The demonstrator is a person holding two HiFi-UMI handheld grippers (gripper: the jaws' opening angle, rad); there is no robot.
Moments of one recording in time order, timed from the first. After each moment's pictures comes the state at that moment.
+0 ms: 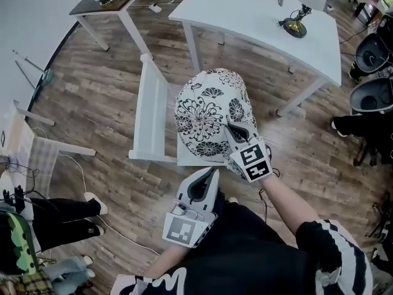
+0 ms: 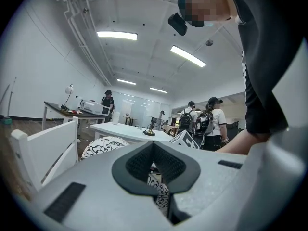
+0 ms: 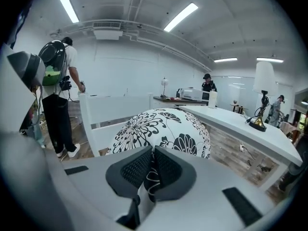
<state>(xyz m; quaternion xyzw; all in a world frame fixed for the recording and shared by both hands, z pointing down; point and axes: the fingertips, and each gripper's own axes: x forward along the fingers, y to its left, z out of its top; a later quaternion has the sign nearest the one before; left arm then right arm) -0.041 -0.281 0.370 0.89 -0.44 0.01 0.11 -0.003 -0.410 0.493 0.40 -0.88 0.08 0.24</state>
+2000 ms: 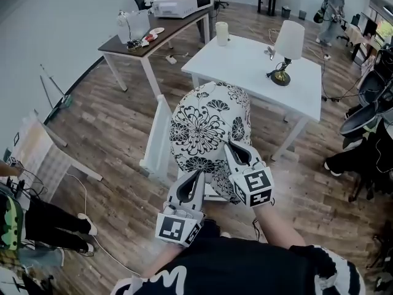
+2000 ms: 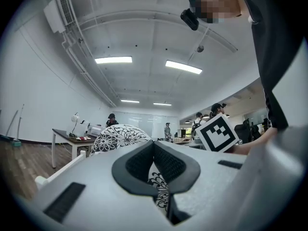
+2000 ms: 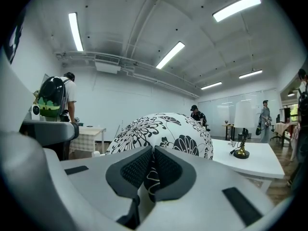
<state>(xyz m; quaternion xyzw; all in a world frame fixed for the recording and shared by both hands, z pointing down) -0.038 -0.244 0.278 0.87 -0.50 -0.05 0.00 0.032 -0.339 0.302 0.46 -0.89 0.01 0.06</state>
